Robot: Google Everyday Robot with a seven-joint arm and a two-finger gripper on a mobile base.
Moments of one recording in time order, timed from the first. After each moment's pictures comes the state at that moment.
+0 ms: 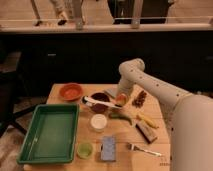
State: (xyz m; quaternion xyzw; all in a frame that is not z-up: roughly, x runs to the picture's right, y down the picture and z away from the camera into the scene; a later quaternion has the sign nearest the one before) arm 0.112 0.056 0.881 -0.21 -0.24 -0.57 0.76
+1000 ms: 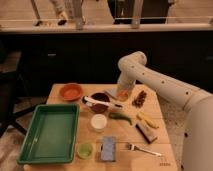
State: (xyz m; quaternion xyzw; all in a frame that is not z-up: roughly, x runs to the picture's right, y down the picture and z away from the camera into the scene) arm 0.103 0.028 0.825 -0.19 -0.22 -0.60 0.75
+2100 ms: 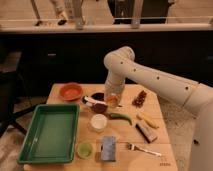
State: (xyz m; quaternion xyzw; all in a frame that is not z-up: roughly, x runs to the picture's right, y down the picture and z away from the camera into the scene) arm 0.041 0.054 0.749 -0.23 -0.26 -0.60 0.72
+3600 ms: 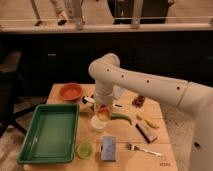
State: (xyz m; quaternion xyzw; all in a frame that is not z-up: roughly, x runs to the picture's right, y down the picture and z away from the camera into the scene) arm -0.011 0.116 0.697 -0.28 -0.29 -0.62 0.67
